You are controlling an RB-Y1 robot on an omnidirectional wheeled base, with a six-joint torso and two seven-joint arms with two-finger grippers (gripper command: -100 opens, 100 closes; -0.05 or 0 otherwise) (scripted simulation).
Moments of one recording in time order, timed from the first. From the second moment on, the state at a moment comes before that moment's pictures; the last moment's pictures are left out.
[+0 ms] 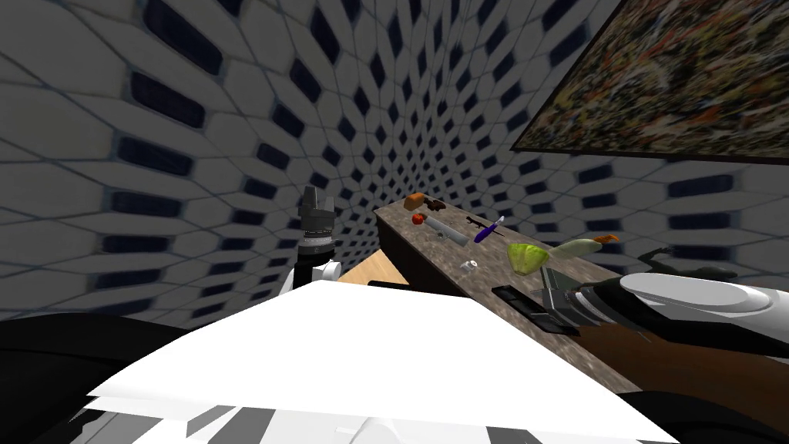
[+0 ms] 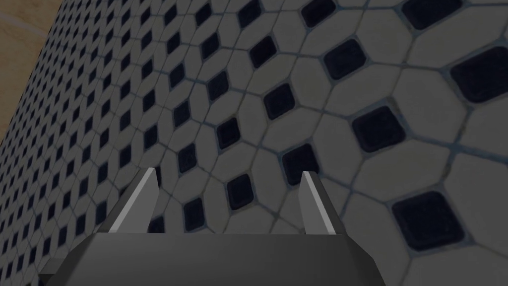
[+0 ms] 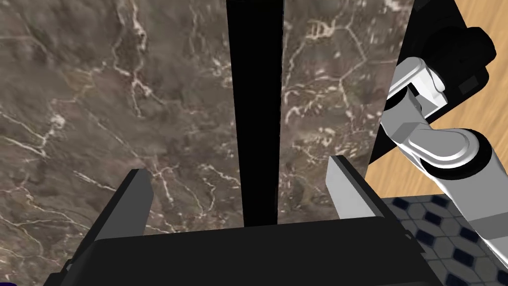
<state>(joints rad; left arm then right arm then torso) 0.49 -0.01 0.00 -2.33 -0.11 -0.52 0.02 0.95 -1.95 0.07 -1.40 0.70 -0.73 0.00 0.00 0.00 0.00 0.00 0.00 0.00</state>
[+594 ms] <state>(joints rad) 0.49 -0.01 0.00 -2.33 -0.11 -0.52 0.02 0.98 -1.93 0.12 -1.41 0.67 -0.69 0.03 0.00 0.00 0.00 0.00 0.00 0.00</state>
